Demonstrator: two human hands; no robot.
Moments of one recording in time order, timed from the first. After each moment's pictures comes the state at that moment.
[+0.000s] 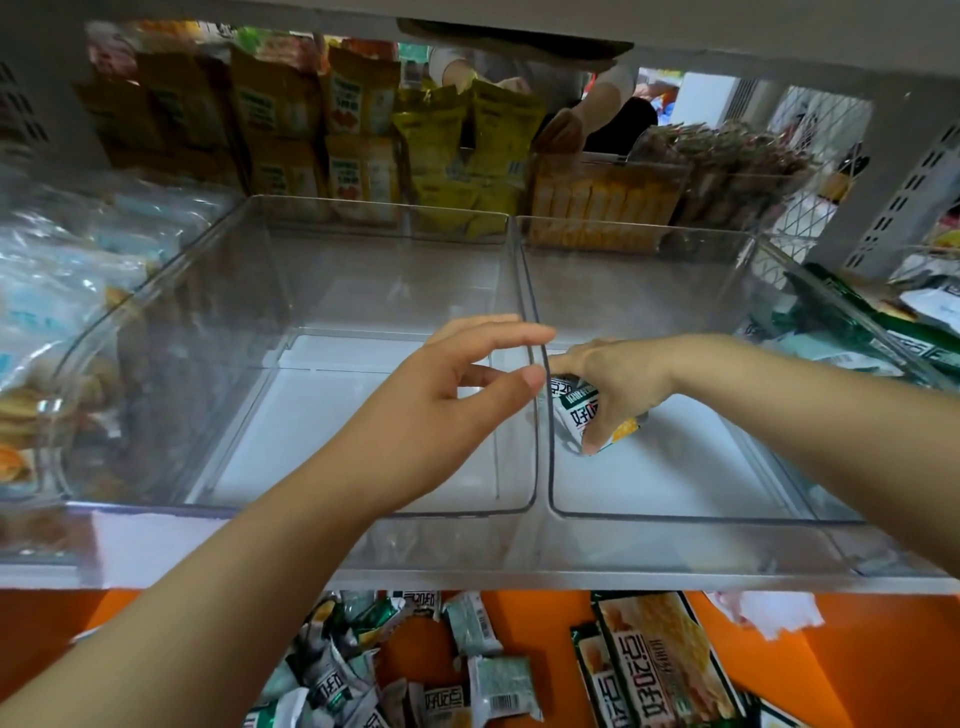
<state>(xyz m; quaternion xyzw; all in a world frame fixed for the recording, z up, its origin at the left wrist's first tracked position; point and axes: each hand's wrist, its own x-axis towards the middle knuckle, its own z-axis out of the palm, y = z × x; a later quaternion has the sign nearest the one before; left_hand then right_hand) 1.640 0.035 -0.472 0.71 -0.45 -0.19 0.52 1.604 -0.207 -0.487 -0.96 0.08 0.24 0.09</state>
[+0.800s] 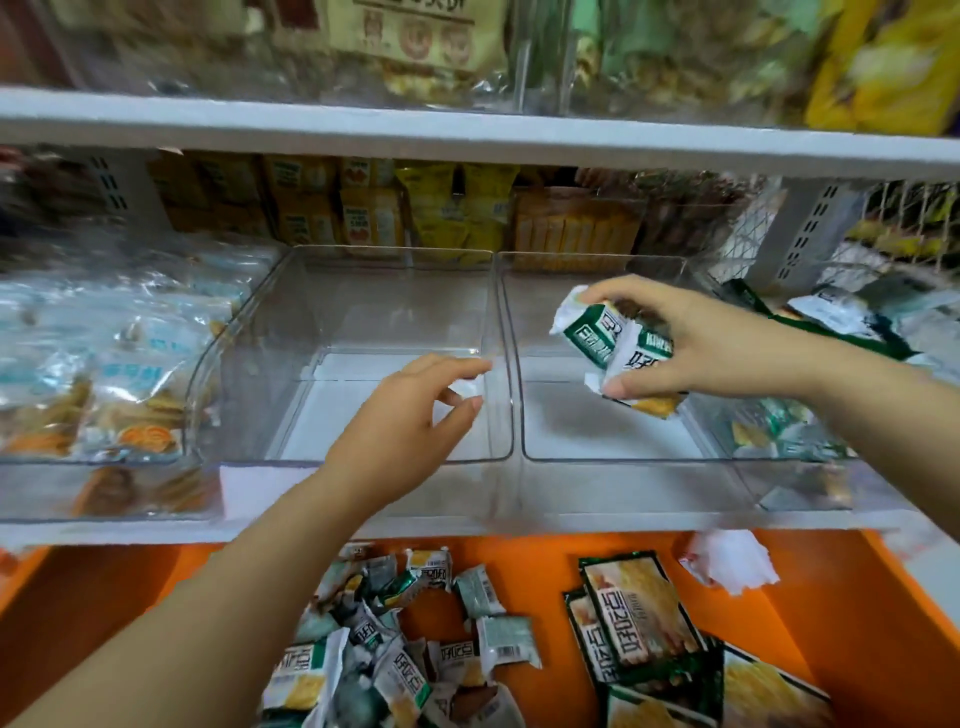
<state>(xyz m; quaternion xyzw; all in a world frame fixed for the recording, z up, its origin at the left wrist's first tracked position) 1.624 0.077 -0.466 0.79 -0.49 -0.03 0.37 1.473 -0.141 -0.384 -0.96 0.10 -0.04 0.26</state>
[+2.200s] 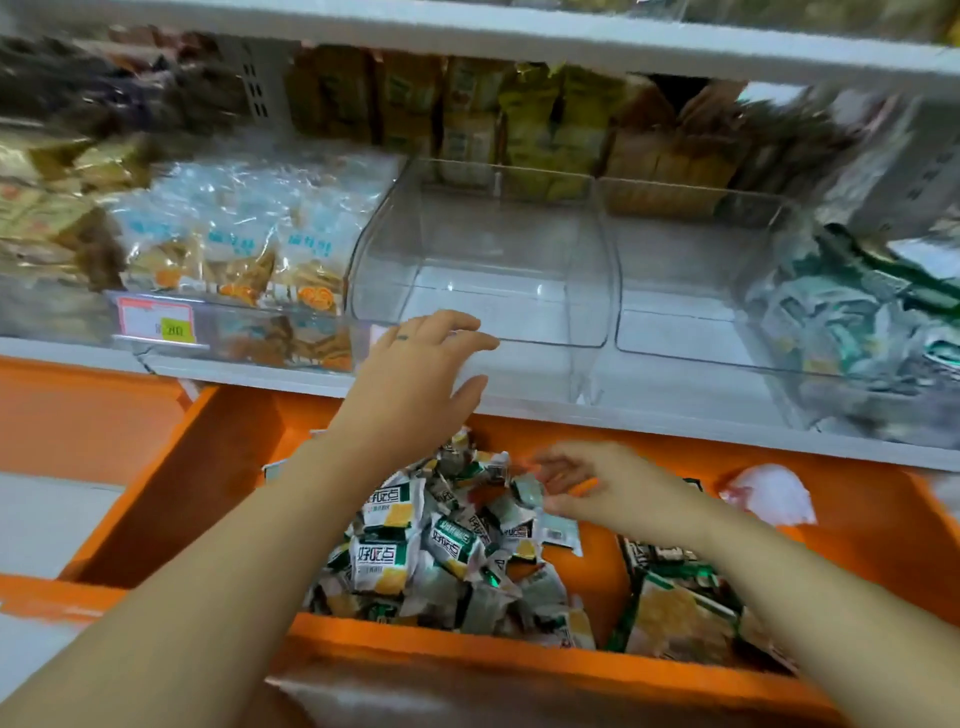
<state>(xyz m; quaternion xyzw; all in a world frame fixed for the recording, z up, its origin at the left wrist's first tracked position) 1.587 0.192 -0.472 0.87 -0.46 0.05 0.20 1.445 0.023 -0.518 -0.91 0.09 0.10 0.39</state>
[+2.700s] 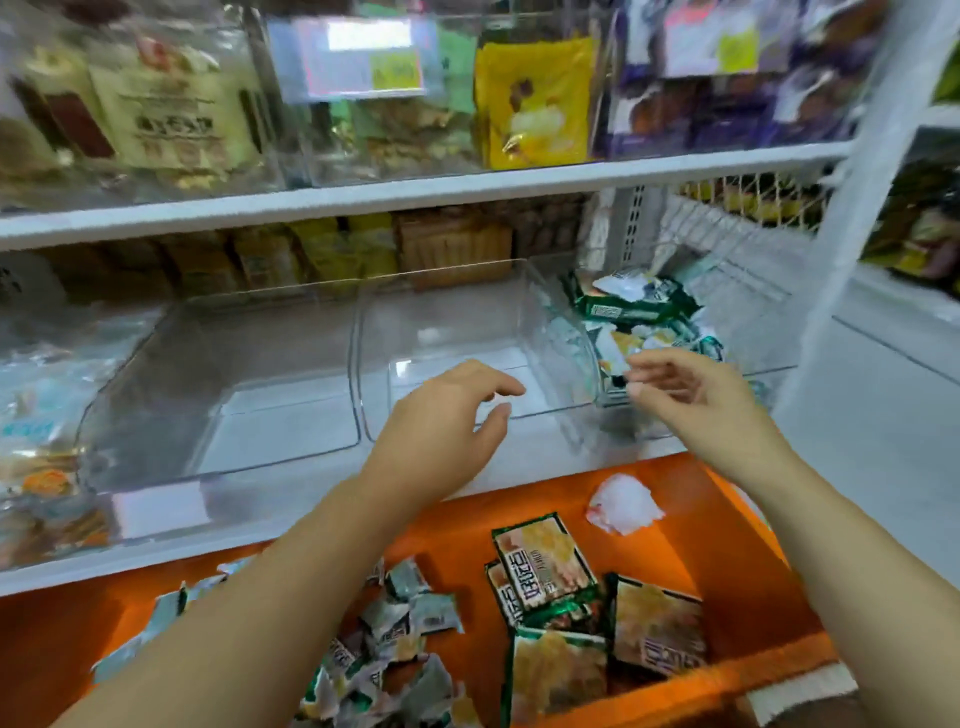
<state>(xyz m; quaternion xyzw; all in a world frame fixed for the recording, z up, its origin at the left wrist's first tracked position) 1.474 0.008 -0.424 0.76 -0.59 0.02 0.27 1.291 -0.154 -0.436 -0.80 0.29 -0.33 0.41</state>
